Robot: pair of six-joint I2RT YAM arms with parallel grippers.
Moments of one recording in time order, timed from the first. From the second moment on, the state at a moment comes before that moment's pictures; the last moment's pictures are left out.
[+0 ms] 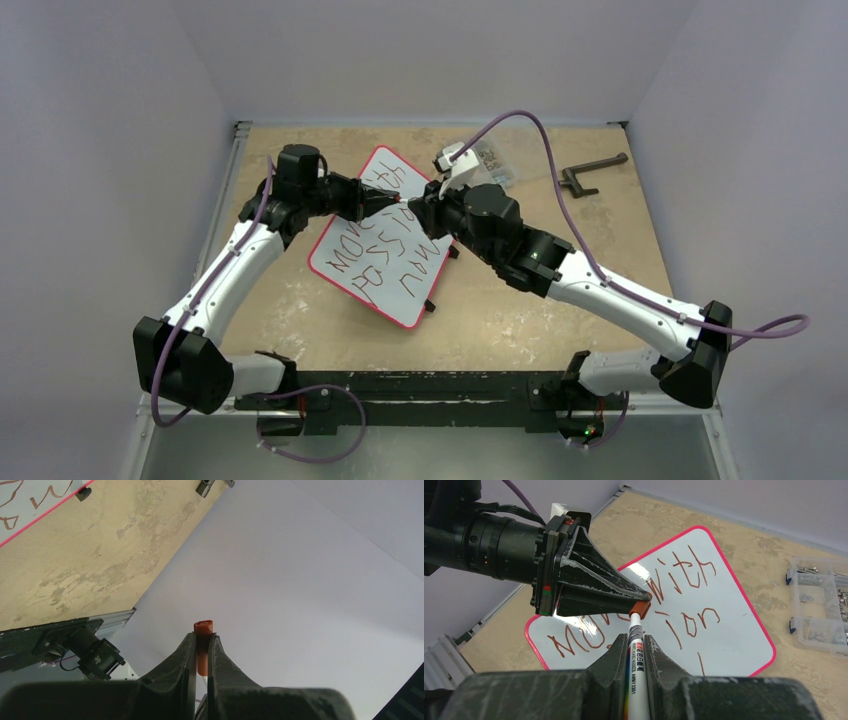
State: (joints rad) left arm -0.31 1.29 1.15 -0.45 0.54 -1.70; right arm 0.98 1.27 1.21 -0.12 0.30 0.24
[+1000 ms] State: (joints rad) left arm -0.29 1.29 1.22 -0.60 0.45 -1.69; right arm 1.05 1.42 1.34 -0.15 0.44 0.16
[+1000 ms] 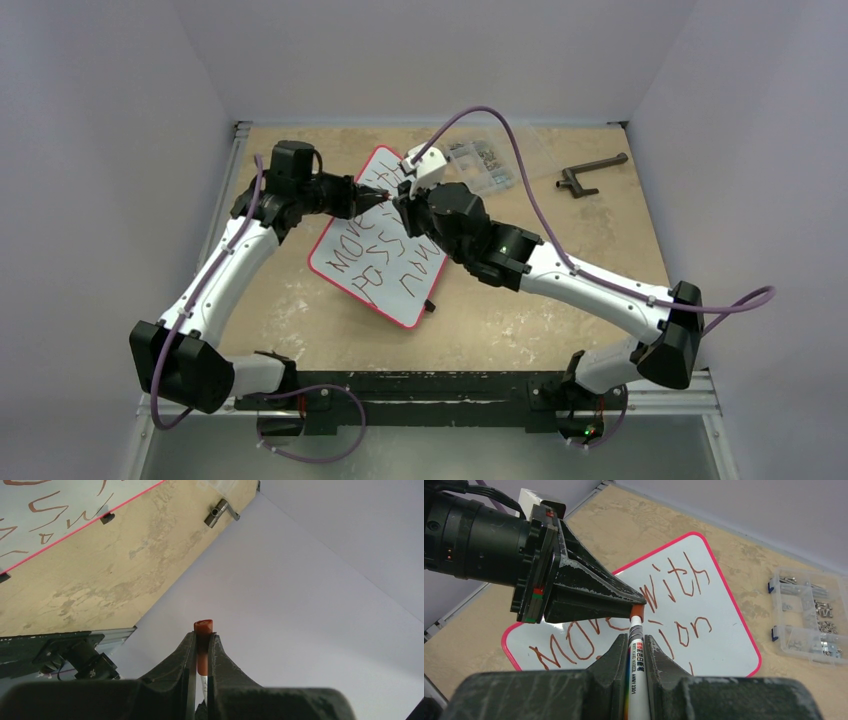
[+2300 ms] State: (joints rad) left arm -0.26 1.15 1.22 -0.49 0.28 -1.75; right arm 1.09 1.58 1.48 0.05 0.60 0.40
